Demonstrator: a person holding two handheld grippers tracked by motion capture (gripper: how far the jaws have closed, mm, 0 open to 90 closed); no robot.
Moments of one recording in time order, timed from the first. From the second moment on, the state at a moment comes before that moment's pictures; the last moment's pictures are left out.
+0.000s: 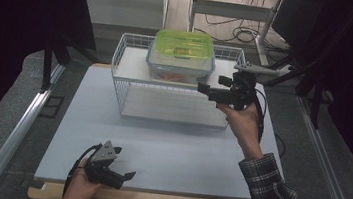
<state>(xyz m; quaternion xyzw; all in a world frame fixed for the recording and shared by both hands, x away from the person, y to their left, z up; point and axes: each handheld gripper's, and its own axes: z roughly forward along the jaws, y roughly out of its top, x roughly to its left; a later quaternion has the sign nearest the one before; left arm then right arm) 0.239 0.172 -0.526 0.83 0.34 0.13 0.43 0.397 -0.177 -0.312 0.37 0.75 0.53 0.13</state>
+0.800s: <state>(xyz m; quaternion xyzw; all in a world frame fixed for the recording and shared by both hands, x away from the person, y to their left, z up) 0.239 0.172 -0.526 0.83 0.34 0.13 0.43 0.365 -0.186 -0.374 0.34 0.79 0.50 0.15</state>
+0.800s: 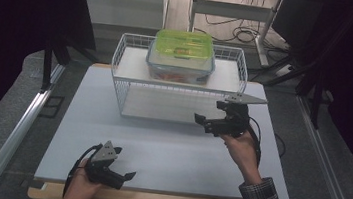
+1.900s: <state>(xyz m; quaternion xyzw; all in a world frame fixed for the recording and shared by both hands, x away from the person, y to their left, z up) 0.239 0.171 -0.526 0.83 0.34 0.13 0.43 0.337 -0.198 -0.420 0.33 0.80 0.46 0.17</state>
